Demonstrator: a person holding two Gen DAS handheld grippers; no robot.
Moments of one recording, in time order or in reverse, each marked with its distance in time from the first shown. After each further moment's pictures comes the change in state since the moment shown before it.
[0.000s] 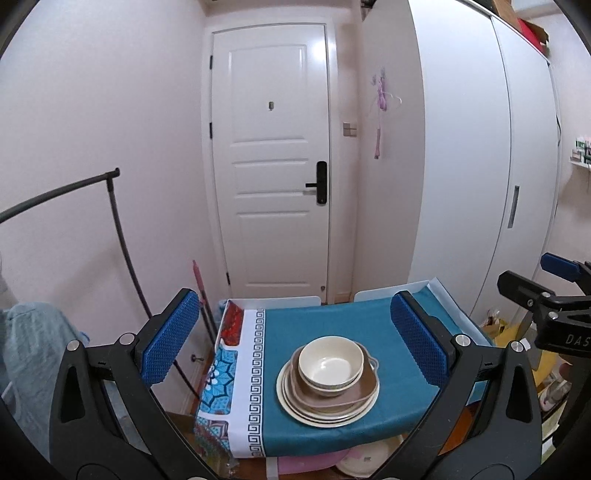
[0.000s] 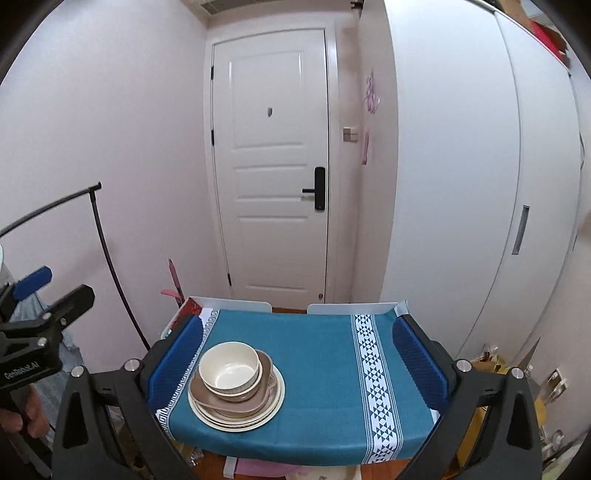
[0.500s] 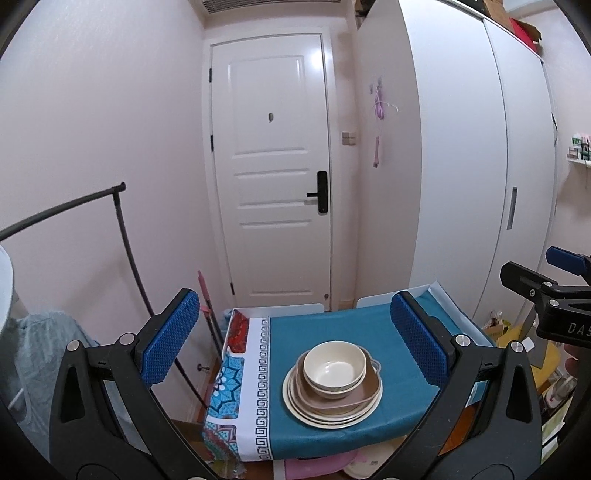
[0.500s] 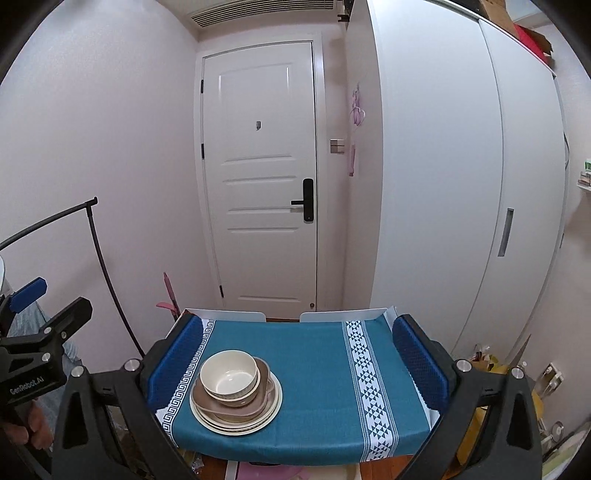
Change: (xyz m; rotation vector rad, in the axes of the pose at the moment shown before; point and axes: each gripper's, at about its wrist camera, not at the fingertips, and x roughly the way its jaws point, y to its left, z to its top) left arm -0.018 -0.003 -0.003 0.033 -0.043 0.013; right arm -0.021 0.005 0.003 0.023 -0.038 -0.045
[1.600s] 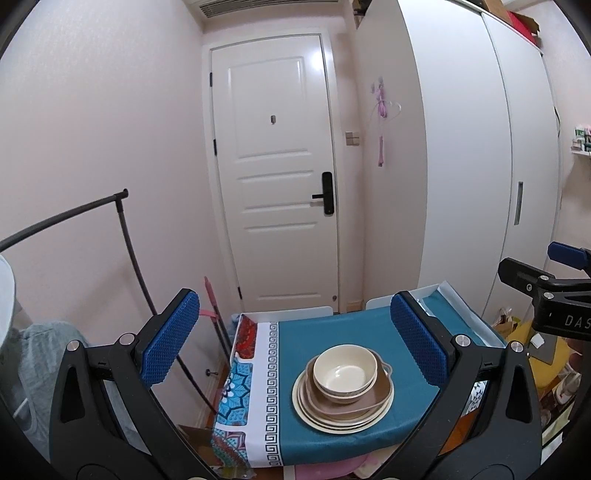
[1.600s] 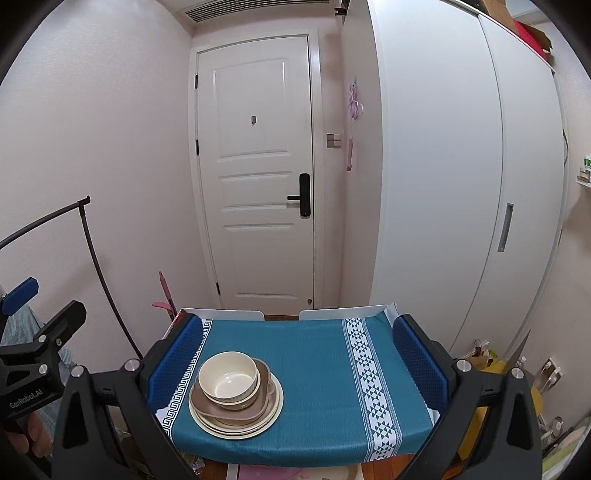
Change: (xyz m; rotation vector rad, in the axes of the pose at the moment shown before) left arm 0.005 0.001 0.004 0.025 -0.007 0.025; right arm 0.006 0.003 -0.001 0.011 0.016 -0.014
